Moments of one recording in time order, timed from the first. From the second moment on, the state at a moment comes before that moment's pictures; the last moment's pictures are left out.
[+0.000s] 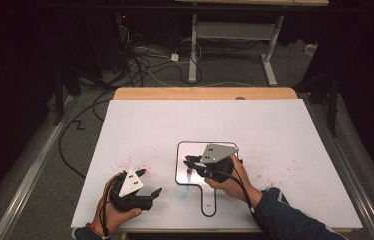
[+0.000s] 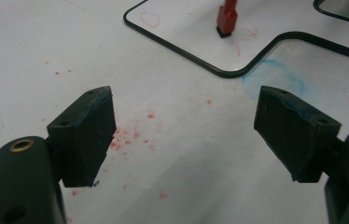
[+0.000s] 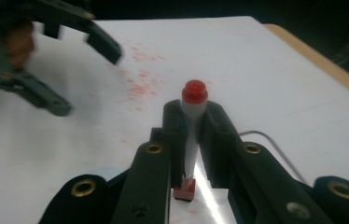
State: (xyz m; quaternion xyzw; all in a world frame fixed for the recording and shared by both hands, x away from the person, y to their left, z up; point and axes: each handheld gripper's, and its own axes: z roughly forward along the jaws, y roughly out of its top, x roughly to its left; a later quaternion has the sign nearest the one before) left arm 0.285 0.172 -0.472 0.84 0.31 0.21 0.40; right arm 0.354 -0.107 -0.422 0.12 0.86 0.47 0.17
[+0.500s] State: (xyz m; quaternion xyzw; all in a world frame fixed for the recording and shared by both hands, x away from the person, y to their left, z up) left arm 0.285 0.171 -0.473 0.84 0.30 0.20 0.40; right arm 0.350 -0.117 -0.422 0.12 0.86 0.47 0.17
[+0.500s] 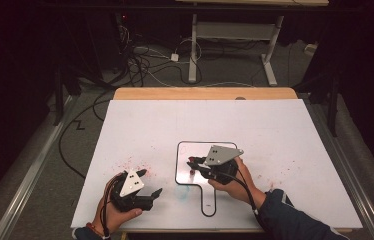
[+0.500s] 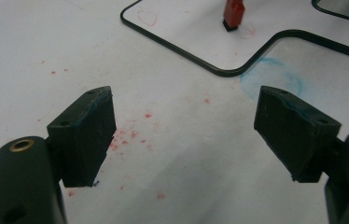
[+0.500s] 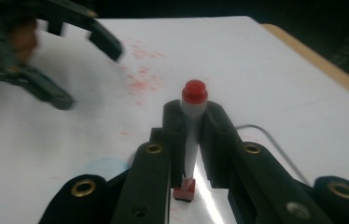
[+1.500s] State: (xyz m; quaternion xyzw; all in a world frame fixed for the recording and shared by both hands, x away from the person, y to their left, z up) left arm 0.284 0.170 -0.473 0.84 0.30 0.20 0.40; right arm 0.338 -0.136 -0.422 0.12 0.86 0.47 0.15
